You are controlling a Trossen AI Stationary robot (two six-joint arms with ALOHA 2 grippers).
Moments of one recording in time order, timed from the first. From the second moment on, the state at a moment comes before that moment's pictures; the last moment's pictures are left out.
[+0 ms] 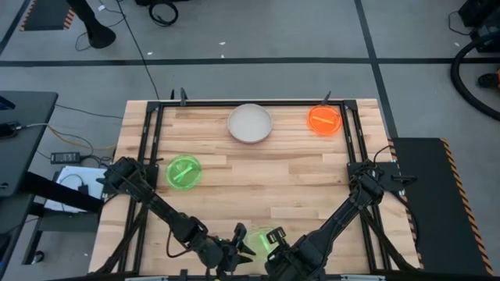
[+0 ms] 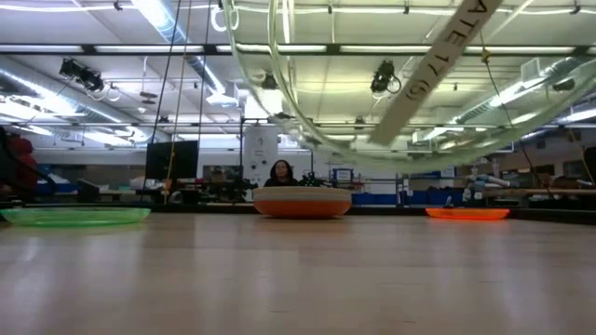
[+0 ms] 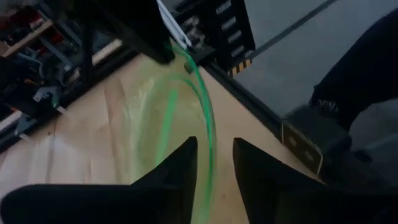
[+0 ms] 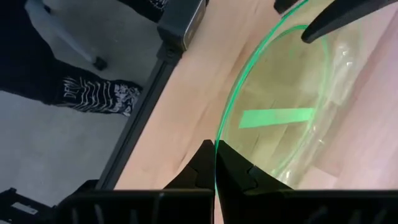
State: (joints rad) left arm -0.71 1.94 1.17 0.33 -0.43 0.25; right arm 0.74 2.24 2.17 -1.26 0.10 0.24
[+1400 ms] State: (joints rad) left arm -0.79 1.63 1.17 -1.02 -0.81 -0.48; right arm 0.89 2.14 2.32 -1.37 0.41 0.56
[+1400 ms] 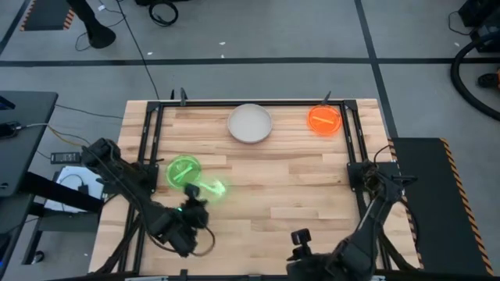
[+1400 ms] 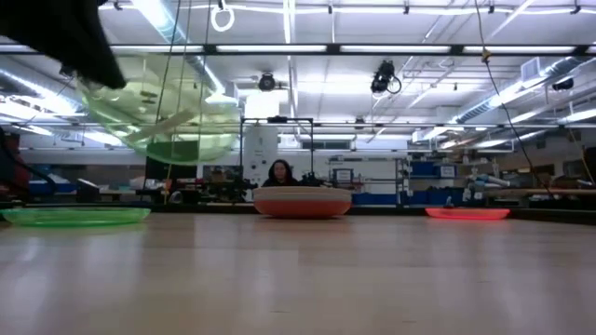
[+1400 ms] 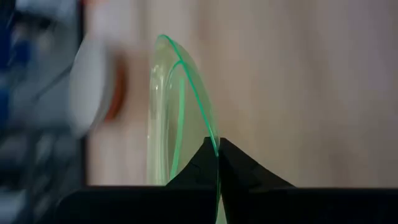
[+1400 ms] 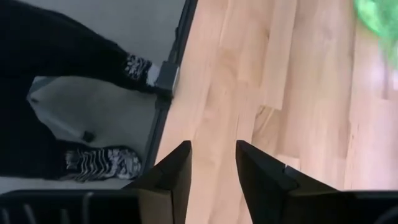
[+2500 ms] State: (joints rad) left arm -0.66 1.63 0.83 -1.09 -0.64 -0.98; right arm 0.91 2.14 2.32 -1.33 0.53 0.58
